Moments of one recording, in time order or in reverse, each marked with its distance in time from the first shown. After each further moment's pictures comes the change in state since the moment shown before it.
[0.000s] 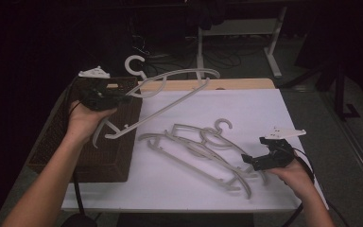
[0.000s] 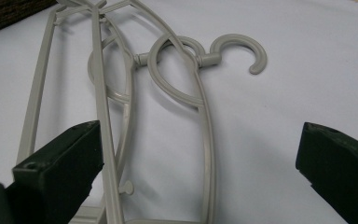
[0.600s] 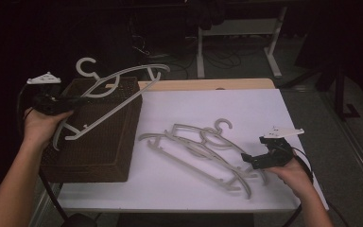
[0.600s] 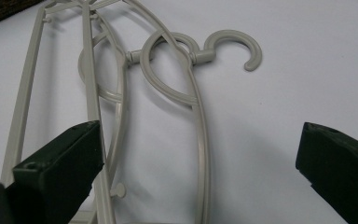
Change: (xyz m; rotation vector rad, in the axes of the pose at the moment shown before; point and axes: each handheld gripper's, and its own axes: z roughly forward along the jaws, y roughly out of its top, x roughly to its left) left arm 0.087 -0.060 -0.062 -0.012 0.180 -0.080; right arm -0.002 0.001 0.004 0.014 -0.019 0.006
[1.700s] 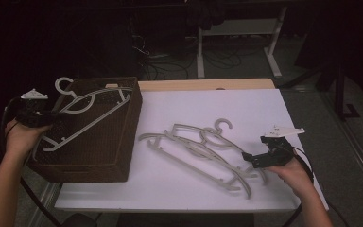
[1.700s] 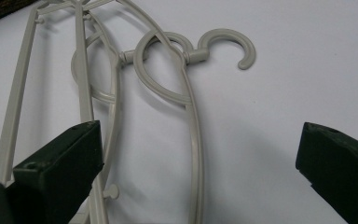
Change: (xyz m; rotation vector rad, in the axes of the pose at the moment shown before) left arm 0.054 -0.057 0.008 0.192 0.191 0.011; right arm -0.003 0.000 0.000 0.003 -0.012 0.014
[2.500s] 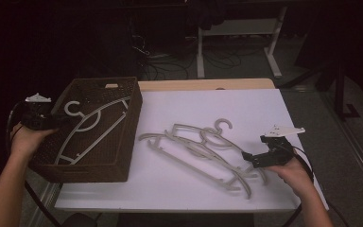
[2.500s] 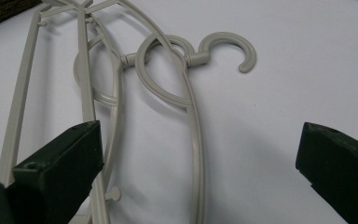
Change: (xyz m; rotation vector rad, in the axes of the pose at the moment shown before) left arm 0.004 -0.011 0.010 -0.003 -0.046 -0.080; right arm 0.000 0.002 -0.001 -0.006 0.002 -0.004
